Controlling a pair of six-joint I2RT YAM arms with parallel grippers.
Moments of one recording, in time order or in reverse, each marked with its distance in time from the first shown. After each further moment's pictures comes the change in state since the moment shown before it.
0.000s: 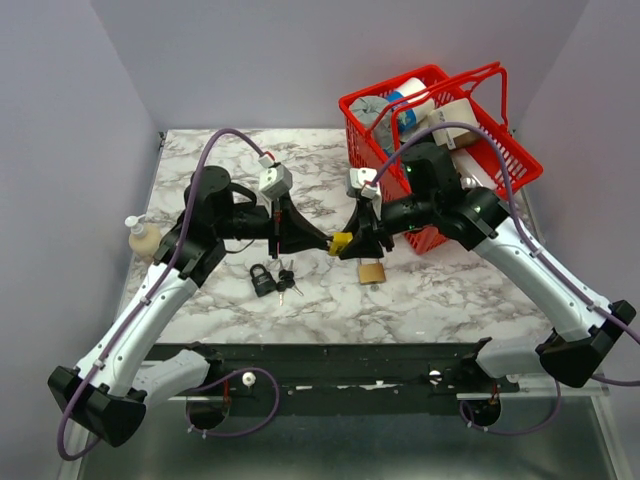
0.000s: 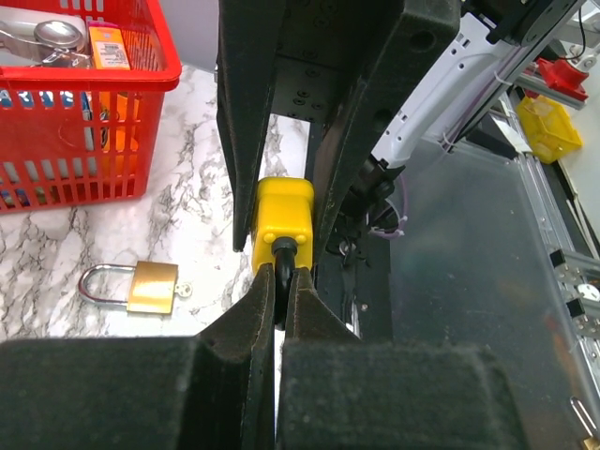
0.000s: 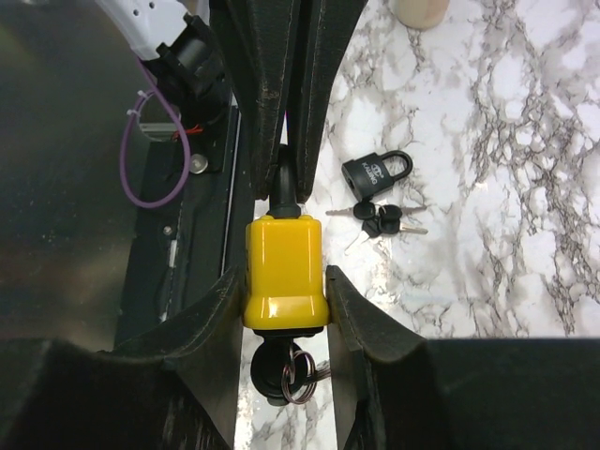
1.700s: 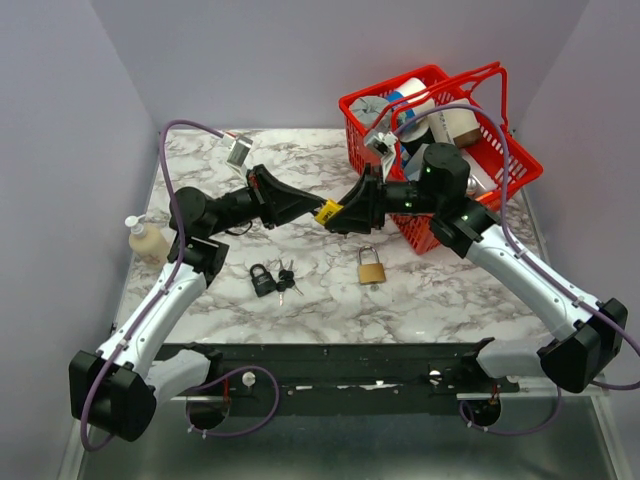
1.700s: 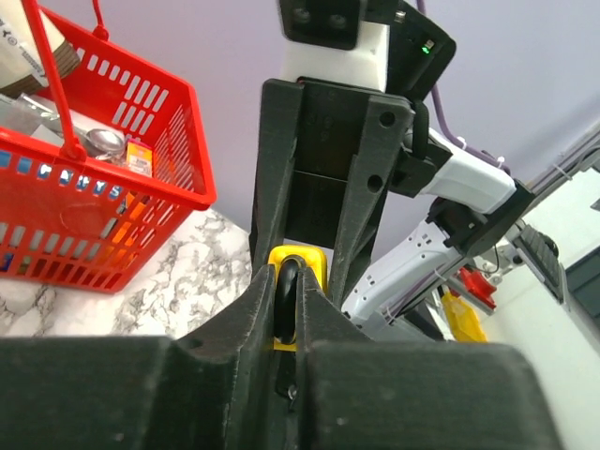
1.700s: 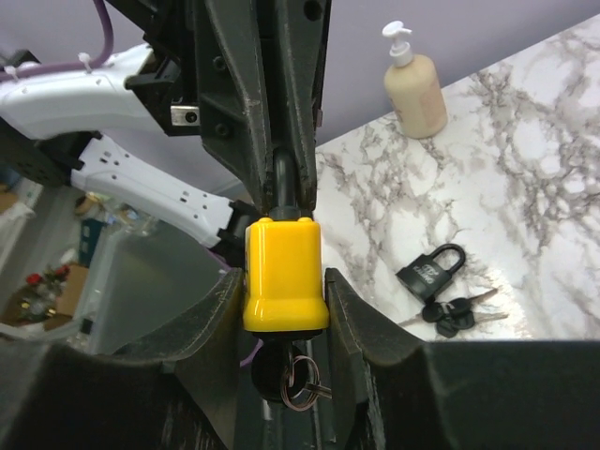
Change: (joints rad) left arm 0.126 0.039 -0.233 0.817 -0.146 -0.763; right arm -0.088 -0.025 -0.256 0.755 -0.059 0.814
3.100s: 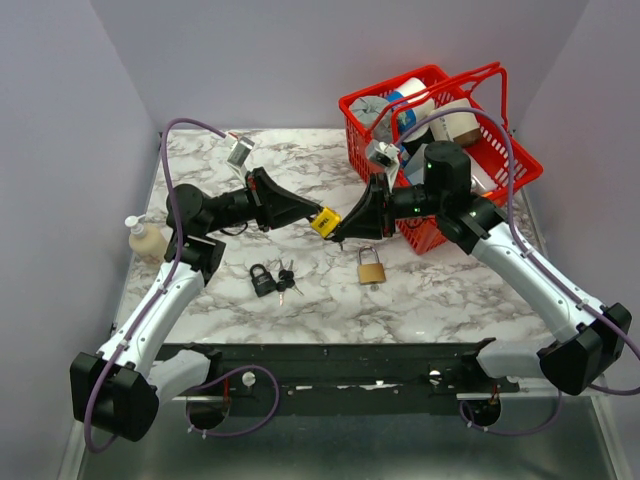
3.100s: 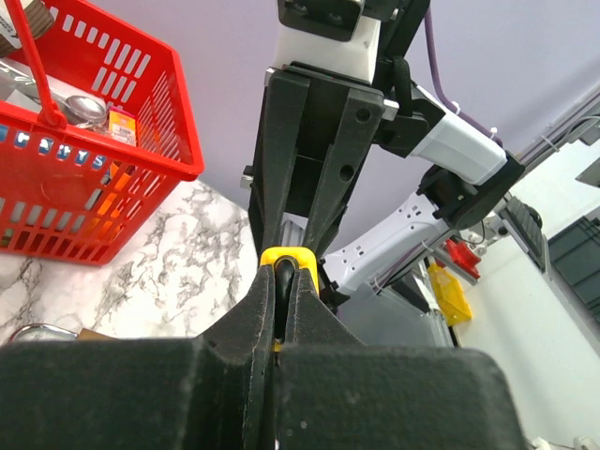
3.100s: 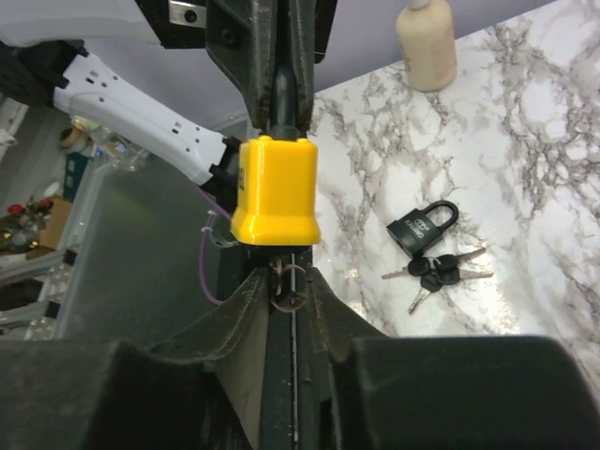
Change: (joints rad) left arm 0.038 0.001 0.006 -0.019 0.113 -0.019; right arm -0.055 -0.008 0.021 -0.220 -0.129 -0.234
